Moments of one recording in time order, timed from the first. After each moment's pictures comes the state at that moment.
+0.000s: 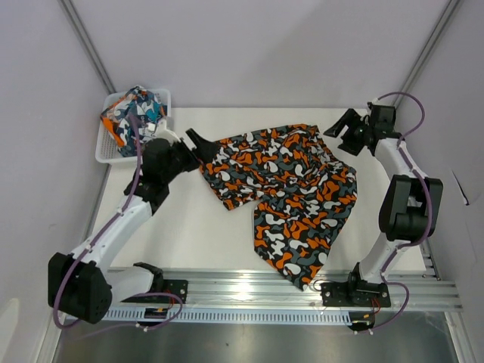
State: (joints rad) left arm -0.26 1.18 0.88 0.03 0.15 -0.73; right arm -0.11 1.81 1.42 -0.29 -0.48 0.61
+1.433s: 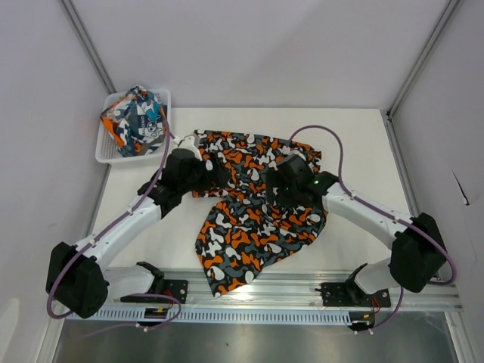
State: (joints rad) left arm -0.47 1.18 0.86 -0.25 0.01 -0.61; right arm 0.73 1.45 1.07 -0.57 0.11 0.64
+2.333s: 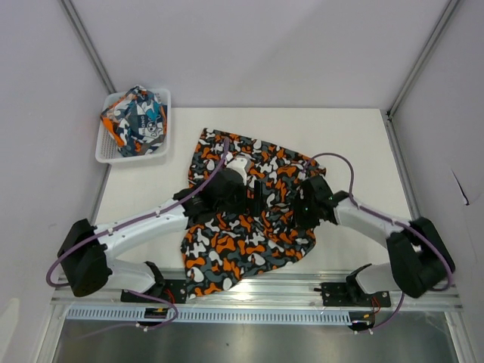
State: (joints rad) left arm -0.92 1.34 0.95 -0.30 -0.14 -0.59; right arm 0.50 1.45 0.77 -0.44 -0.09 0.48
